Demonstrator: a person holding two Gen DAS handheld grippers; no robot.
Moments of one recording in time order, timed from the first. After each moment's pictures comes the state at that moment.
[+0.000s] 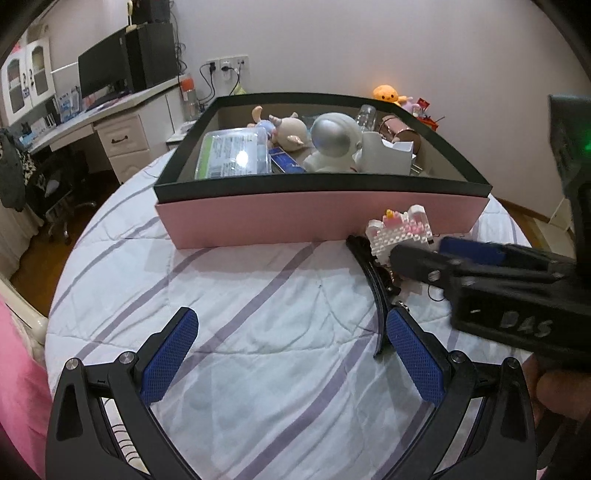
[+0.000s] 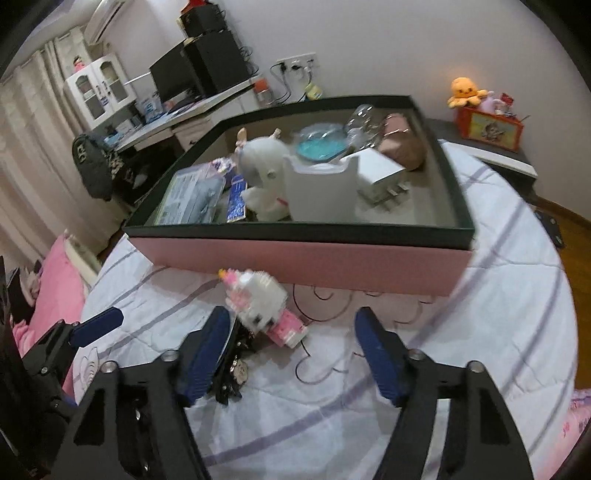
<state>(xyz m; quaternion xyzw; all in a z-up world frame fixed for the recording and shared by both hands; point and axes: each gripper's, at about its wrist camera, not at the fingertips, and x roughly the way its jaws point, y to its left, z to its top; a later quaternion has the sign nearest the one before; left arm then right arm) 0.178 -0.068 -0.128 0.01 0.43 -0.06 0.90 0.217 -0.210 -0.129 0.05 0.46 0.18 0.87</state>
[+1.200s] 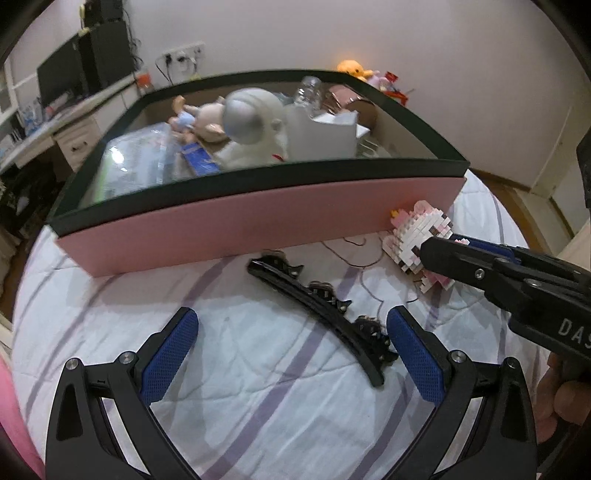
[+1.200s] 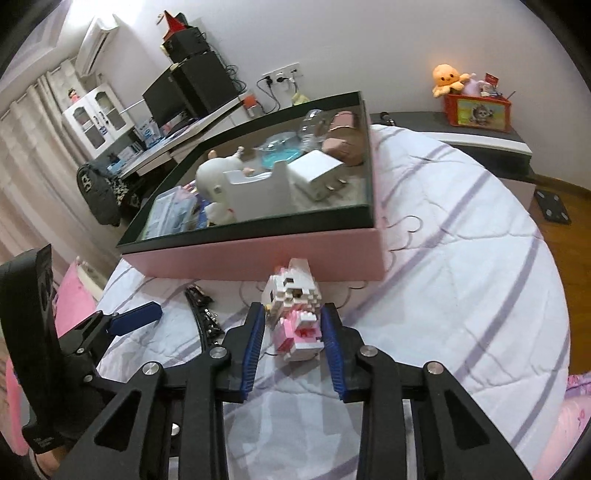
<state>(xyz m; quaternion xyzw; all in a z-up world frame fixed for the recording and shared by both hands) 0.215 -0.121 -0.143 0.03 0.46 -0.12 0.88 0.209 -0.275 -0.133 0.13 0.43 0.18 0.88</state>
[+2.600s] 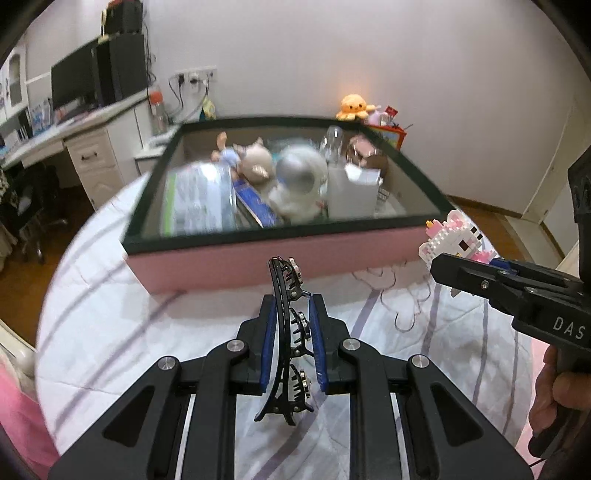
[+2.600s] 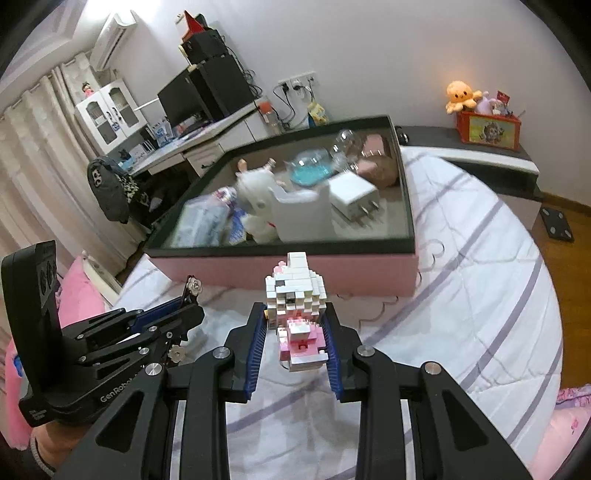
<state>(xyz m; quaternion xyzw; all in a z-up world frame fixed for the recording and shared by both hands) 0.197 -0.074 -0.102 0.01 0.40 -0.12 0.91 0.193 -0.250 -0.098 0.10 0.41 0.20 0.89</state>
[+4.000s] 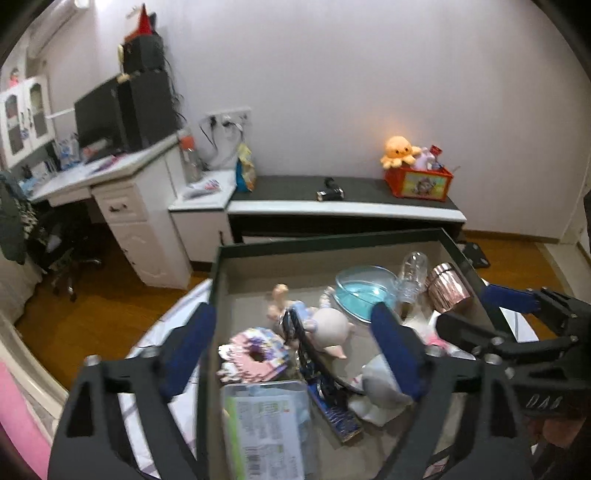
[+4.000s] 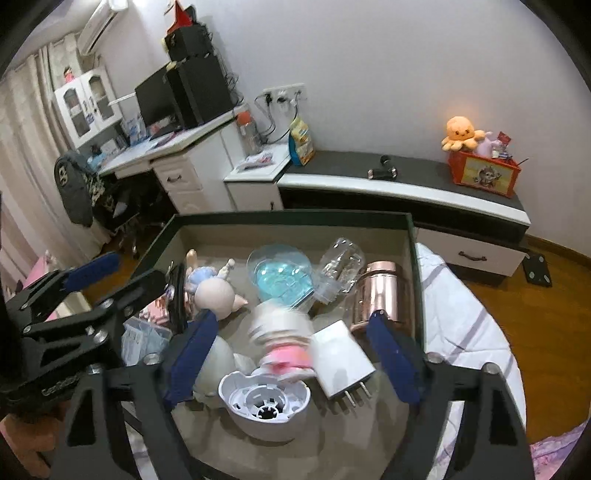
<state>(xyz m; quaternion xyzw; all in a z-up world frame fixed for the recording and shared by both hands) 0.340 -0.061 -0.043 0.04 0.34 -0.04 0.94 0.333 -0.231 -0.070 0.05 0.40 0.14 0.90</state>
